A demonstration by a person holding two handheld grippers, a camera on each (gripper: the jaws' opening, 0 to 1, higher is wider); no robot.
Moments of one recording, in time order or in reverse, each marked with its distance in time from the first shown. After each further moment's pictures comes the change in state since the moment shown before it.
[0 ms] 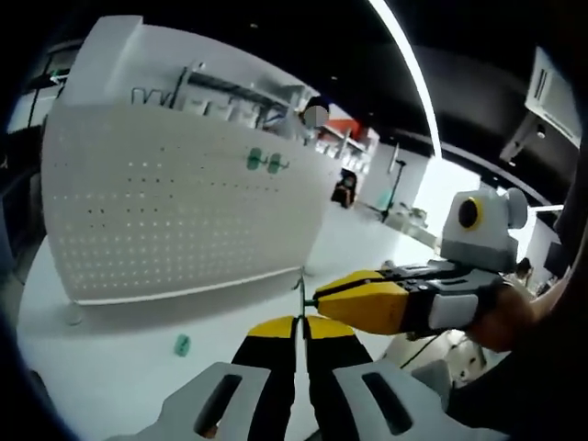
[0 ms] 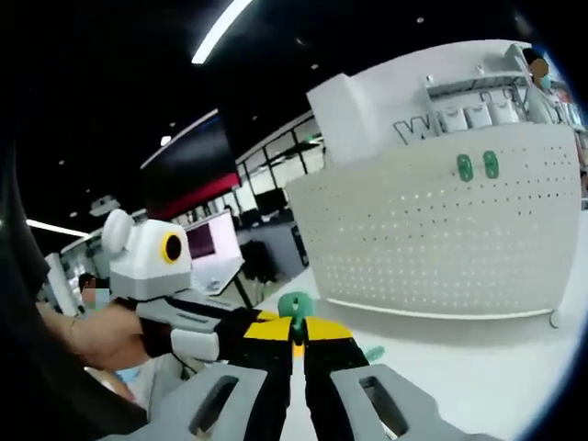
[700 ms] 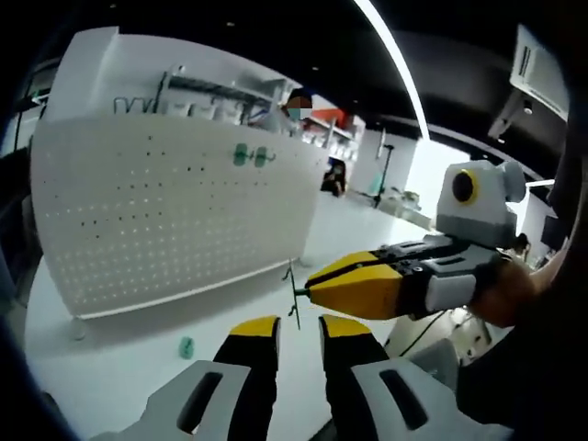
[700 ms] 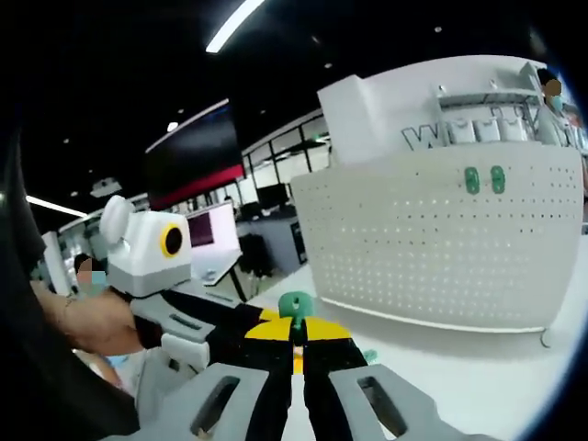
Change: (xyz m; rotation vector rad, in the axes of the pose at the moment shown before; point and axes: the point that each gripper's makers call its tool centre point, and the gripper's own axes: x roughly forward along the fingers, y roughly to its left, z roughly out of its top) left arm 0.001 -0.005 -0.012 0.086 0.036 -0.038; right arm 0.002 0.002 -0.001 -0.057 0.016 -0.005
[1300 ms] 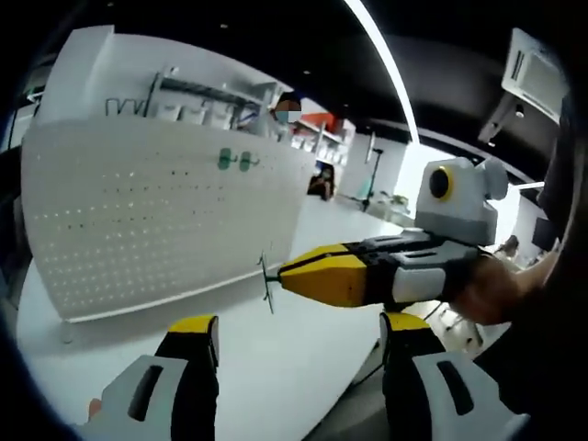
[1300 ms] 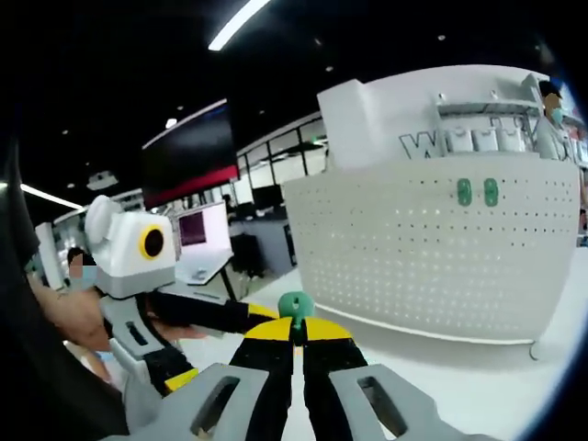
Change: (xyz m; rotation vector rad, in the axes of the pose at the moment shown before) left arm 0.000 -0.015 0.007 -0.017 -0.026 -0.053; right arm -0.003 -0.017 0.007 -0.037 -0.006 -0.032
